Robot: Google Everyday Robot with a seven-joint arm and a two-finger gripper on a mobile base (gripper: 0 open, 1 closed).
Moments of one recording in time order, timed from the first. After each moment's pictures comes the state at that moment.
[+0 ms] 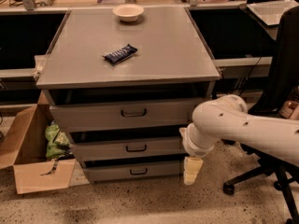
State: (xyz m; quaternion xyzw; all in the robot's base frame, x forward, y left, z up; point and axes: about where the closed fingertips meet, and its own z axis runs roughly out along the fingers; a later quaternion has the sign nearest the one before) arm 0.493 -0.140 0.616 -0.68 0.72 0.01 0.13
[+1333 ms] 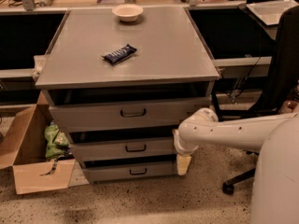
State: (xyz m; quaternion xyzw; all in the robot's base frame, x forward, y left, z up) arm 0.585 -0.144 0.489 -0.71 0.69 -0.05 0.14
